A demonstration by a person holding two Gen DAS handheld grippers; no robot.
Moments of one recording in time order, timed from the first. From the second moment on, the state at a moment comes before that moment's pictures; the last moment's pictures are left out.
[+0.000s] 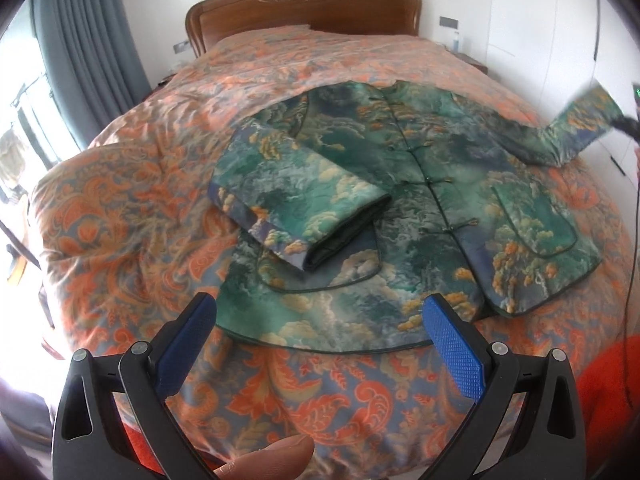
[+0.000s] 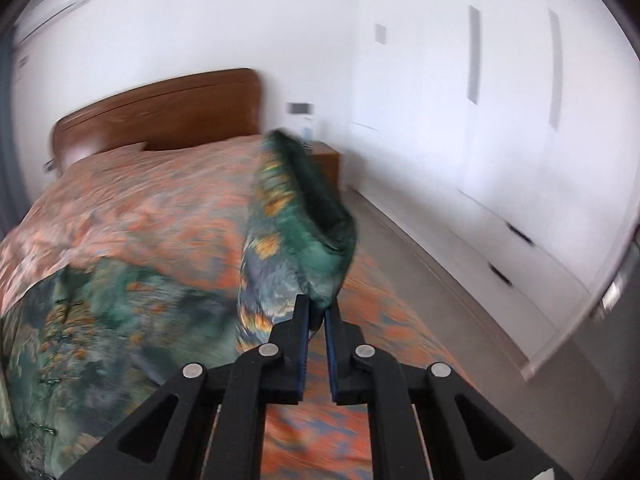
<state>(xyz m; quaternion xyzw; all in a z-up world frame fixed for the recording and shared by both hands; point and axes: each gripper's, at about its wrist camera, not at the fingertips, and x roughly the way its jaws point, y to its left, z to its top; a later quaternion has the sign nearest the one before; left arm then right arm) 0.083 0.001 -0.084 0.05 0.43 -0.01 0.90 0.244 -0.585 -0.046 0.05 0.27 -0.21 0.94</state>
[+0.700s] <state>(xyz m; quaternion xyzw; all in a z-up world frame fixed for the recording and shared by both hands) 0.111 -0.001 -0.095 0.12 0.43 -0.03 0.89 0.185 -0.665 -0.206 0.21 0.38 -0.30 0.85</state>
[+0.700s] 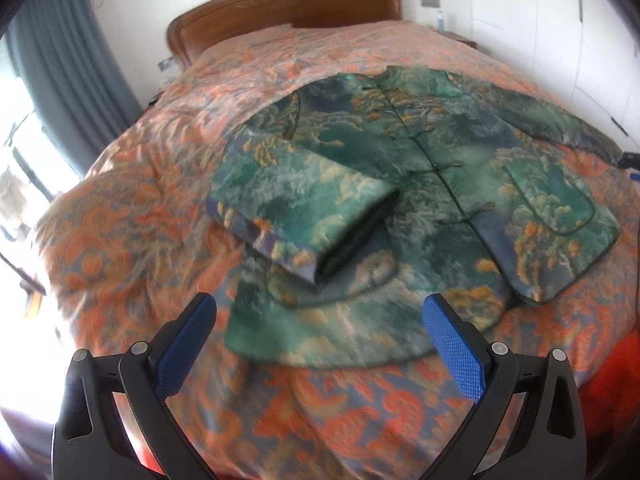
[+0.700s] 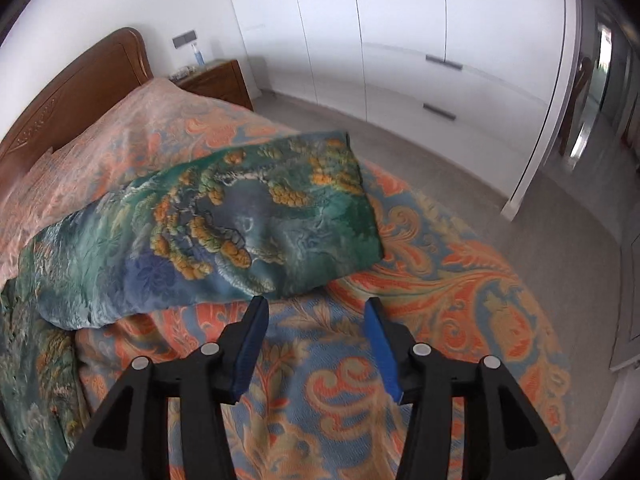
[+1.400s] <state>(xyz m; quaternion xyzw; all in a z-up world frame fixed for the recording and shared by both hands) 0.238 0.000 -0.198 0.19 0.50 -0.21 0.82 0.048 -0.441 -0.142 0.08 0.30 -0.14 0.94</state>
